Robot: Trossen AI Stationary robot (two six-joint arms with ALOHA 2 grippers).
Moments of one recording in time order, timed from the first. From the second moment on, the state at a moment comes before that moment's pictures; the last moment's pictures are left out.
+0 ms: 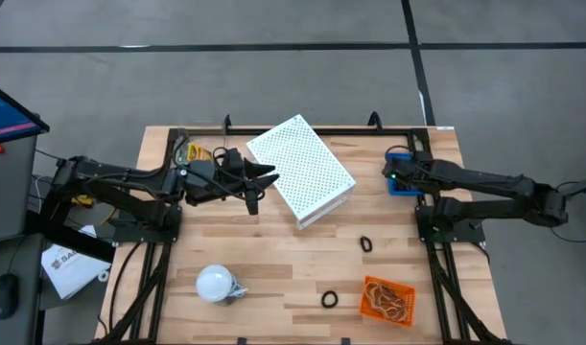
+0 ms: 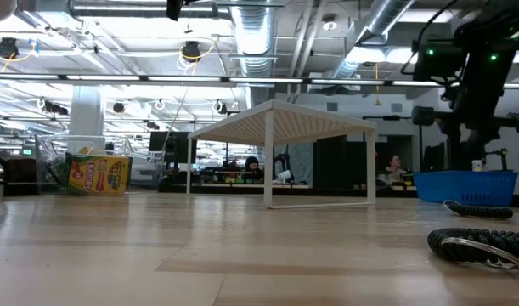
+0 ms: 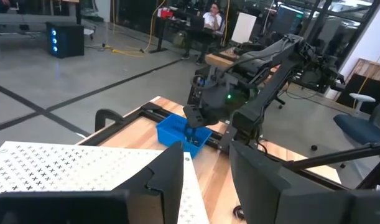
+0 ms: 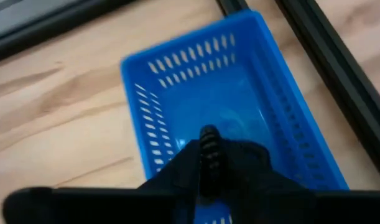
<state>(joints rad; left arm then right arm) -0.11 1.14 0.96 0.07 -0.49 -0.30 -0.44 0.91 0.53 -0.93 0.58 1.46</state>
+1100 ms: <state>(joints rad) -0.17 1.16 0.96 -0.19 -0.16 -0.23 0.14 0.56 0.51 -0.31 0.49 1.00</state>
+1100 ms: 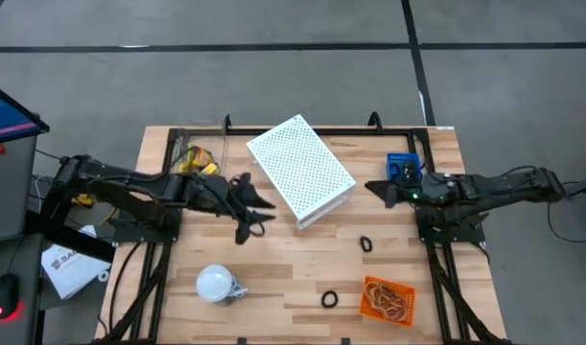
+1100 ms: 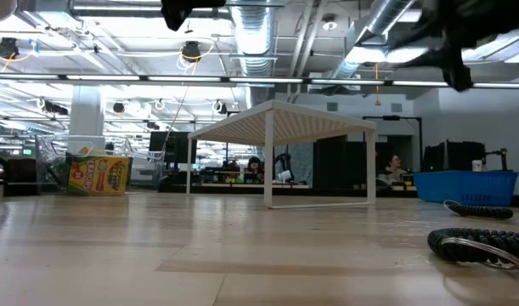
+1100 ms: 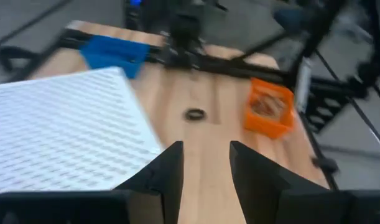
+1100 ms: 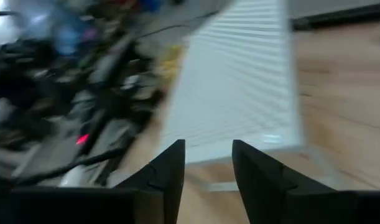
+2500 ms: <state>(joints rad) -0.35 1.97 1.48 -0.20 0.11 -0.06 0.59 0.64 0.51 -0.17 0.31 1.01</state>
